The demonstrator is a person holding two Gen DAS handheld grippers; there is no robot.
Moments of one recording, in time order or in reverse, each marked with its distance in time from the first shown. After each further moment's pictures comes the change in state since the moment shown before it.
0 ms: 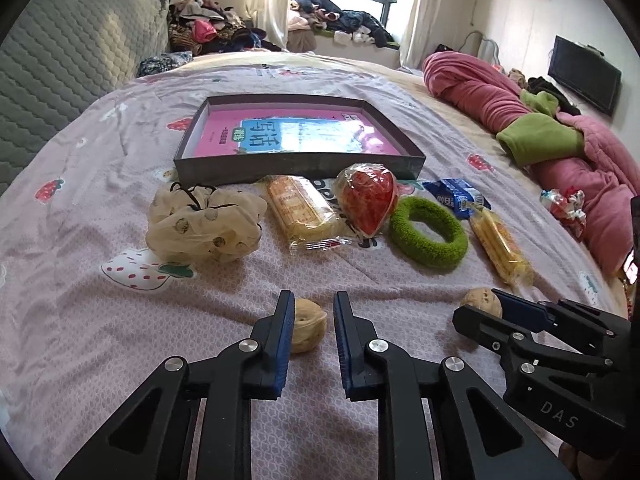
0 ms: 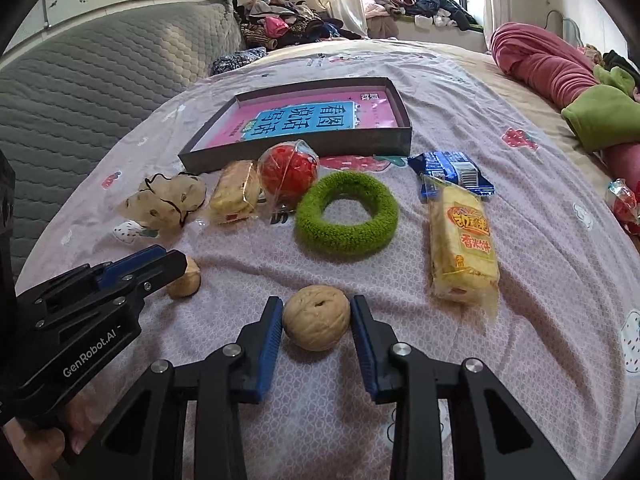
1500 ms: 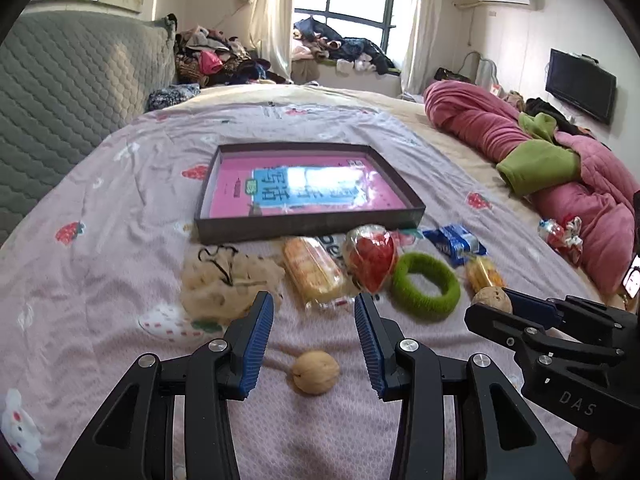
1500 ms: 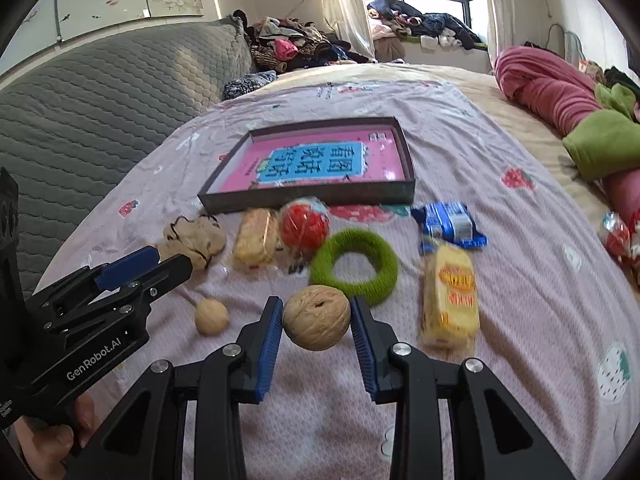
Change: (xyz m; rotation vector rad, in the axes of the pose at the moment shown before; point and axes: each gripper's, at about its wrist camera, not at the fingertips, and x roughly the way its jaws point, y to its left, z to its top) left arm -0.031 0.006 0.035 0.013 -0.113 0.029; right arm -0.029 0.008 0.035 -0.025 -0.080 0.024
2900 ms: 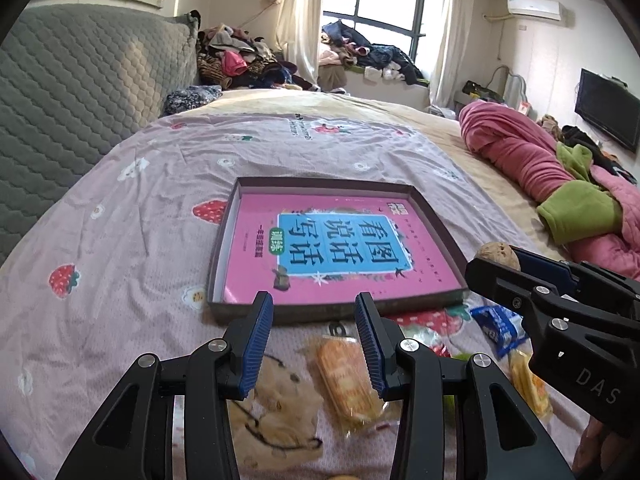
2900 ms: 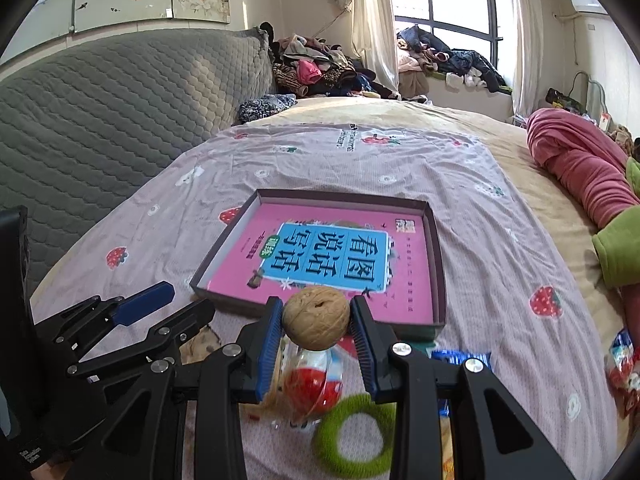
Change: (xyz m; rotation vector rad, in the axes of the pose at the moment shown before) left arm 0.066 0.028 0.084 -0.072 -0.013 0.072; right arm 0.050 0.022 0.118 -0.121 -0.080 -0.003
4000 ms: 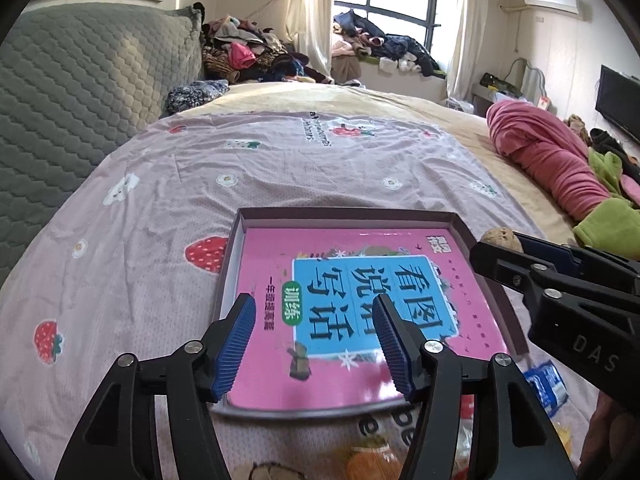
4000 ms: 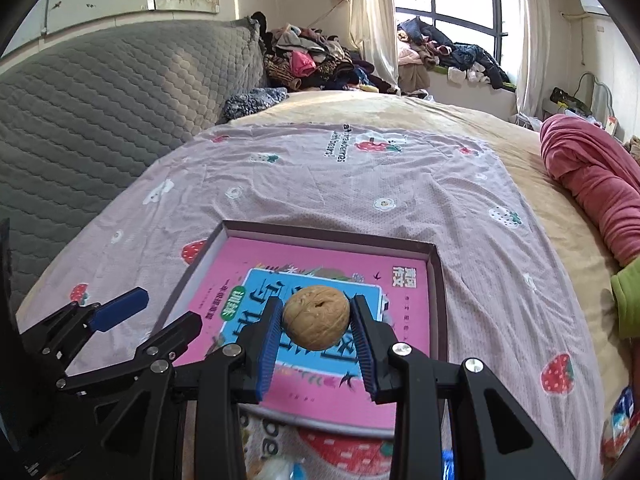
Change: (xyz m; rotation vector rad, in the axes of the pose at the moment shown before) left arm 0.086 0.010 0.070 -0.005 0.042 0.068; right arm 0.092 -0.030 0.076 -0.003 0.056 -0.009
